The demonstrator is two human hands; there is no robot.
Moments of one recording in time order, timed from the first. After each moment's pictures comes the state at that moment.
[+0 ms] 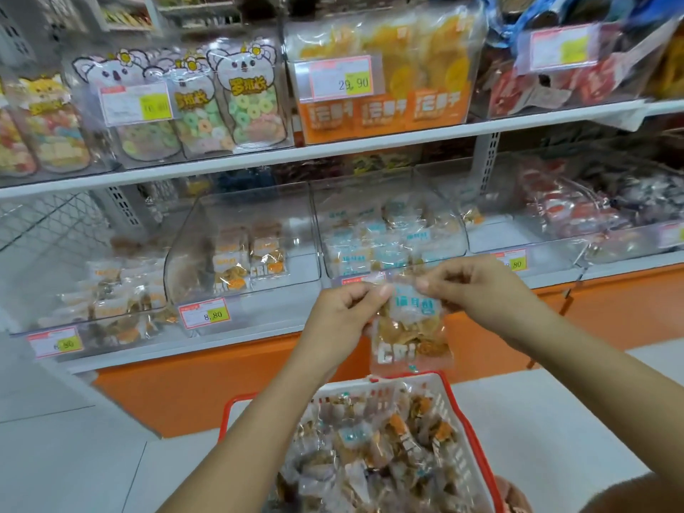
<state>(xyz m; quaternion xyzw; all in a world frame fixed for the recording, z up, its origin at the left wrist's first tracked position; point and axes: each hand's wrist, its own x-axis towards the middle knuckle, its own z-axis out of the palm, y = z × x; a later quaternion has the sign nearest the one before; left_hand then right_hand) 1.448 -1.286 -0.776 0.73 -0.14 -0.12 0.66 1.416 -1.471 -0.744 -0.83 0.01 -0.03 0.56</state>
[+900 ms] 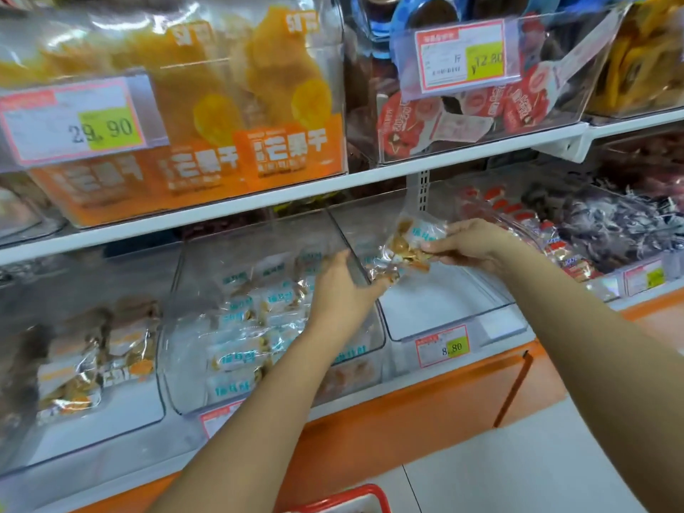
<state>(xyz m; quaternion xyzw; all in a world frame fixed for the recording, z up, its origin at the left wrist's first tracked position) 1.626 -1.493 -0.780 0.89 -0.13 -0.03 0.44 1.630 -1.706 -0.761 -0.75 0.21 0.00 0.63</state>
